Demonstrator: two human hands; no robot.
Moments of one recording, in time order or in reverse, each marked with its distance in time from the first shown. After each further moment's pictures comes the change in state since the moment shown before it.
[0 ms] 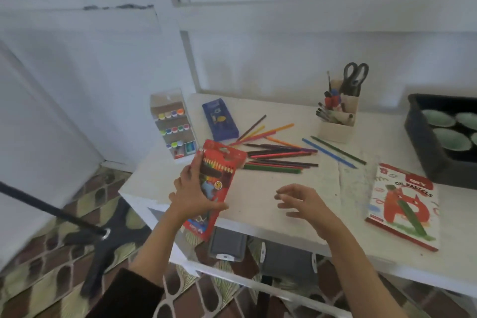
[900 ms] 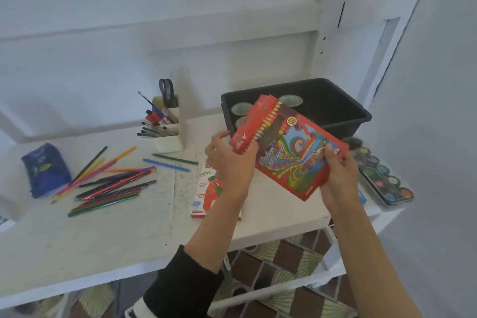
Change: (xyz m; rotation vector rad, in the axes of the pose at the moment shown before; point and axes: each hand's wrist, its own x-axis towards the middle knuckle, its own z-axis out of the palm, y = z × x) left_hand -0.101 0.444 0.207 -0.732 0.088 0.159; right_hand -0.181 0.045 -0.340 0.893 0.938 -0.331
